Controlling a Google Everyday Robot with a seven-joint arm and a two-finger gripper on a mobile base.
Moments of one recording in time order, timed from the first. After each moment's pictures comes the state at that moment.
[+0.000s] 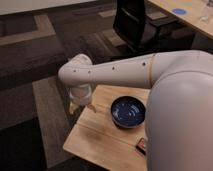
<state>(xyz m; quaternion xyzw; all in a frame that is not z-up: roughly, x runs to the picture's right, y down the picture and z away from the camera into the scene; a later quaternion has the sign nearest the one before) -0.105 0.100 0.703 -0.26 0.23 0.64 0.68</state>
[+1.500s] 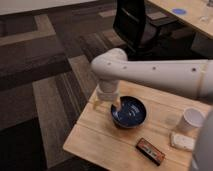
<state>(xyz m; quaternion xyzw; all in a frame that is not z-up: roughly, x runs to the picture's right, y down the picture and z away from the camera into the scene) 0.113 0.091 0.660 -0.23 0.27 0.71 0.61</state>
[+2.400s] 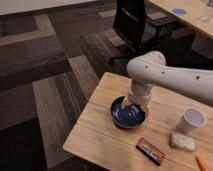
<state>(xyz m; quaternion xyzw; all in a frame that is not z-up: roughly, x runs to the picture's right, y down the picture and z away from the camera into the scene) 0.169 0.100 0.666 -0.14 0.29 0.85 0.43</state>
